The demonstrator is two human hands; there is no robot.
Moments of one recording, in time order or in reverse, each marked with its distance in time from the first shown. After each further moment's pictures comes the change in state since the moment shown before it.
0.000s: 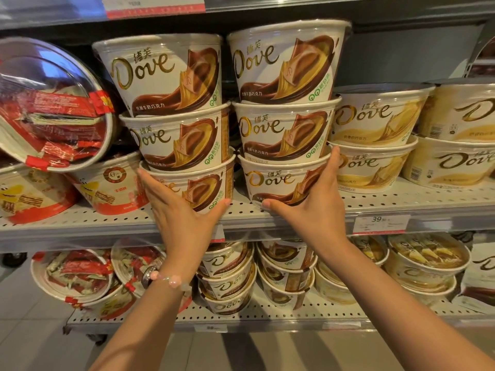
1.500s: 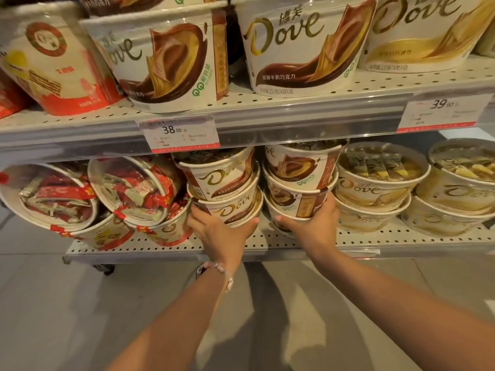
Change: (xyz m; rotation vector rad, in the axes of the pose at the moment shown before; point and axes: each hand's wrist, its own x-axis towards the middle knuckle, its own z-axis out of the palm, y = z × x) left_hand -0.158 -0.128 0.089 0.119 -0.144 -0.414; right_hand -0.136 0.152 0.110 0.162 -0.151 0.547
